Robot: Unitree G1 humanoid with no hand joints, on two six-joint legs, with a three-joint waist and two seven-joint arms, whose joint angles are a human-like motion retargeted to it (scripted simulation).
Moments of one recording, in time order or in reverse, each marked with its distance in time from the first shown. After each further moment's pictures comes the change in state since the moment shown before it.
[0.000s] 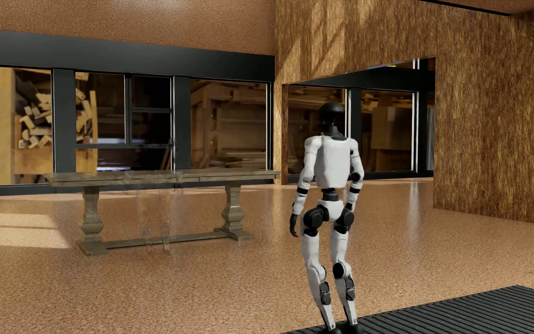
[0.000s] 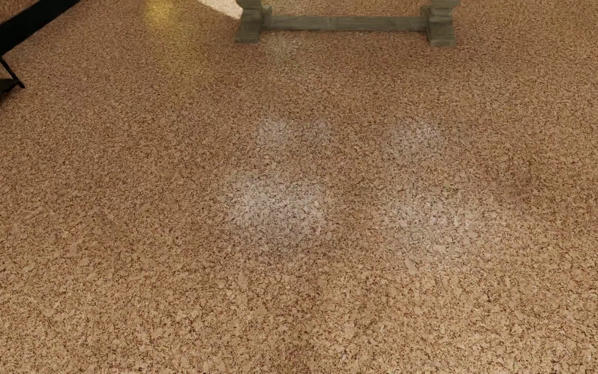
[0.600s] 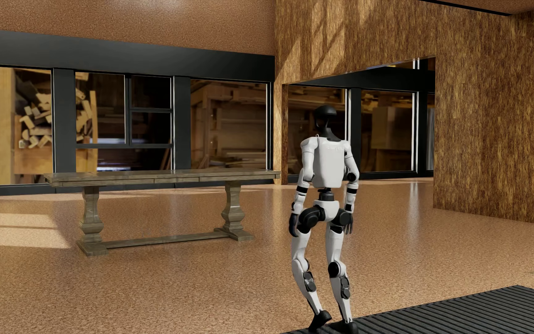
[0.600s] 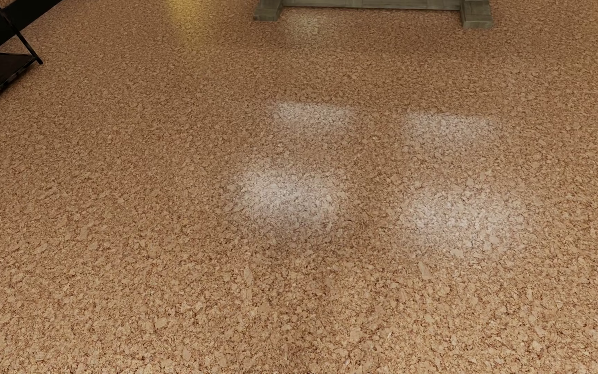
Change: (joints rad) body -0.348 0.027 0.055 0.028 0.045 0.010 0.000 0.000 0.054 0.623 0.016 0.070 0.062 0.171 -0.041 0.022 -0.015 0.000 0.000 0.063 0.032 -0.021 0.037 0.000 0.000 0.000 0.000 0.000 0.000
